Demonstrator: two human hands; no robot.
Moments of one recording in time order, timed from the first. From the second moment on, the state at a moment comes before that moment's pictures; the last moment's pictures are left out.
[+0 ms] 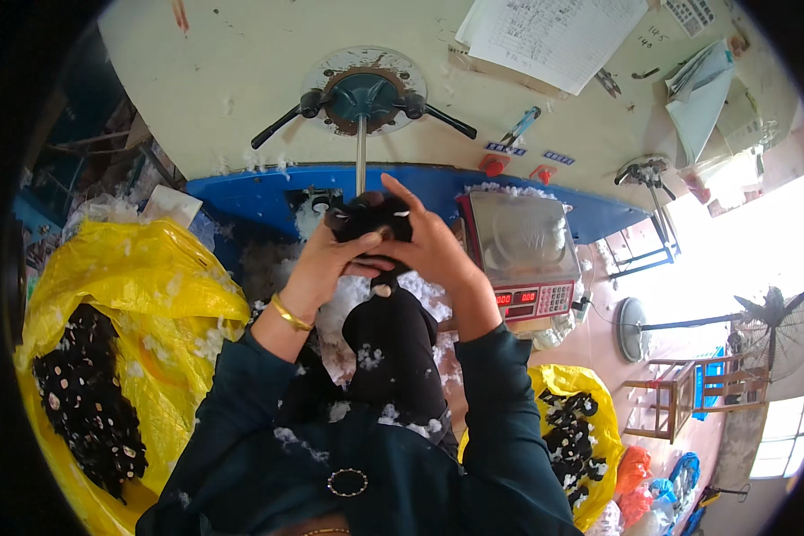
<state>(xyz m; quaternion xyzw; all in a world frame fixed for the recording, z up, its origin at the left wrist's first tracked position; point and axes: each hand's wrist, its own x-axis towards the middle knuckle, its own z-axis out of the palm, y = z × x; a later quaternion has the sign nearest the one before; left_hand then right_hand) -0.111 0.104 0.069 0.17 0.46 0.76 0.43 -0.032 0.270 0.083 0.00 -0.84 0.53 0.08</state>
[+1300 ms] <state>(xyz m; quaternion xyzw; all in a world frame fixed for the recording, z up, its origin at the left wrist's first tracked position) -0.084 -0.045 -0.031 -0.03 0.53 0.77 0.35 0.144 0.544 -0.017 -0.62 -0.62 0.38 0.29</state>
